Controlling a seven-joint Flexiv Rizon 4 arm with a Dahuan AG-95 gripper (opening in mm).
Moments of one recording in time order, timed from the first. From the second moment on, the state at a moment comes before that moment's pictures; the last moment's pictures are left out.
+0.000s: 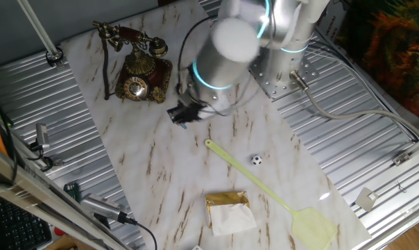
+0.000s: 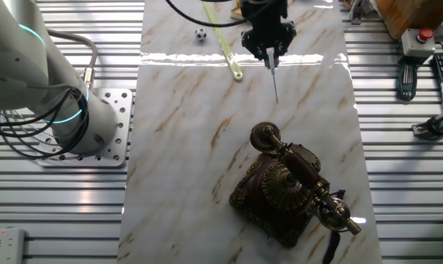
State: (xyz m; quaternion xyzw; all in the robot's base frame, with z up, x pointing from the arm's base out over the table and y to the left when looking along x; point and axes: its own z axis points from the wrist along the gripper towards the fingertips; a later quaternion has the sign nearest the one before) arm 0.478 0.108 0.138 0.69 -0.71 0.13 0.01
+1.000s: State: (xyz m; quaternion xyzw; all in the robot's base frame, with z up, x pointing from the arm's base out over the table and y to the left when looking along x) arm 0.478 0.109 0.152 0.62 -0.79 0.05 0.01
